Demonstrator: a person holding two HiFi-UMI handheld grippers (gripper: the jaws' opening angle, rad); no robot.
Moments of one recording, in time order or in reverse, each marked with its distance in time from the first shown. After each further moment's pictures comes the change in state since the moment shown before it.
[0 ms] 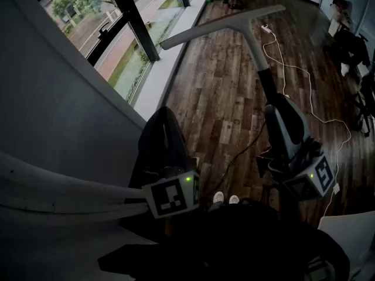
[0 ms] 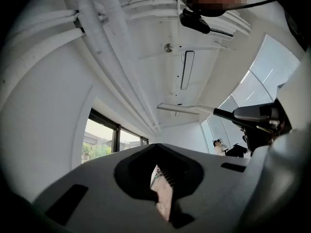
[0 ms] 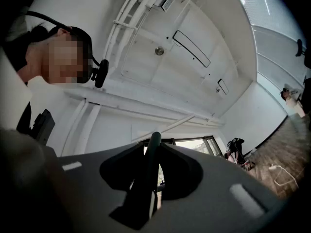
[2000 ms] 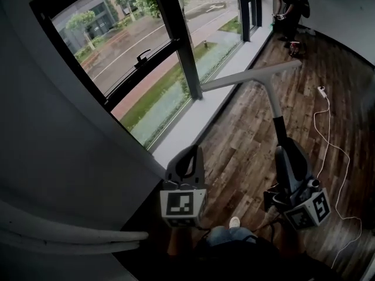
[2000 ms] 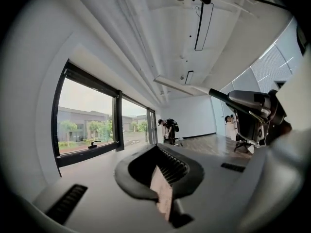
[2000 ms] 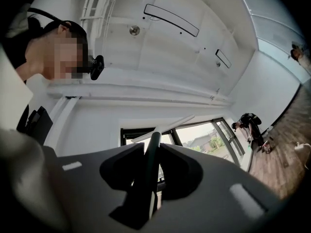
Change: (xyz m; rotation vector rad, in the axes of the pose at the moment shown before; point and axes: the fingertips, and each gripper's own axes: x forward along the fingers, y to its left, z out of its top) left arm 0.355 0.086 -0.192 0.003 0.353 0.078; right arm 0.301 -0.282 -0.150 0.156 0.088 0.136
